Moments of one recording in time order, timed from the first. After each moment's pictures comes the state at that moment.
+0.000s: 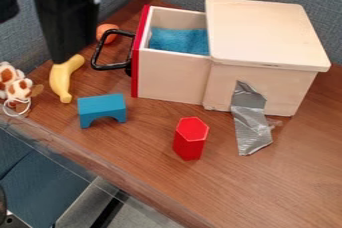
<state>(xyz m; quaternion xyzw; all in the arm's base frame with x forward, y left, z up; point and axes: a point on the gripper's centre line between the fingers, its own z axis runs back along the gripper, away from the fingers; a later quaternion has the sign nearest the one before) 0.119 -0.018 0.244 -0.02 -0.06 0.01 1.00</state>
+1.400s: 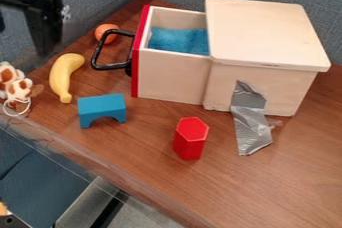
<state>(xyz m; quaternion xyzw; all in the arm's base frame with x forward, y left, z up) 0.175 0.082 0.170 0.02 -0.07 0.13 0.99</state>
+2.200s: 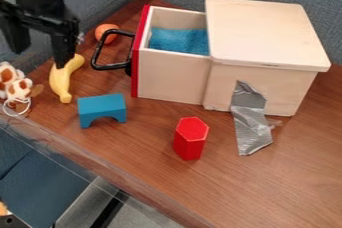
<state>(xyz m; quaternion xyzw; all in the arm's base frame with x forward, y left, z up) 0.224 0.120 0.104 0.05 -0.04 0.11 0.99</state>
